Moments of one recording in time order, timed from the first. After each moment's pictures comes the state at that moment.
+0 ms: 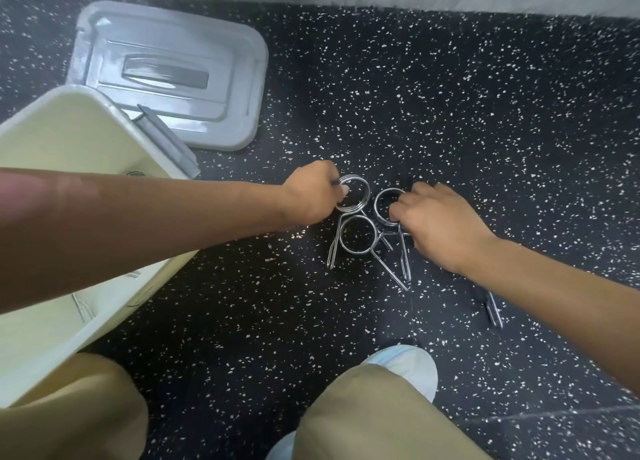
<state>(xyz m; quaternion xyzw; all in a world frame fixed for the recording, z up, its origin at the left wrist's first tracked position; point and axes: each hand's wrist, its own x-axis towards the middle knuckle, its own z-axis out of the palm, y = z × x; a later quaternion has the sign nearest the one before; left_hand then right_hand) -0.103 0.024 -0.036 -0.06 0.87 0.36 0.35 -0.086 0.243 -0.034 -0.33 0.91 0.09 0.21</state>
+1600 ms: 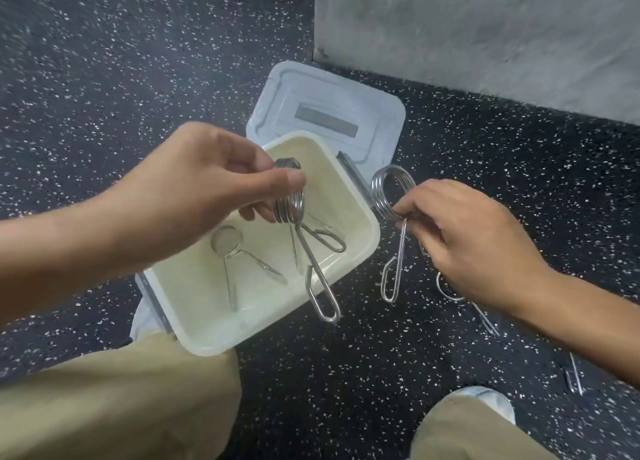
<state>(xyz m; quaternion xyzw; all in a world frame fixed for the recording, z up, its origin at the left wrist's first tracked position) -0.002 -0.232 0.162 -0.15 0.82 0.52 0.18 -0.067 0.044 0.114 -0.34 0.91 -0.19 0.13</state>
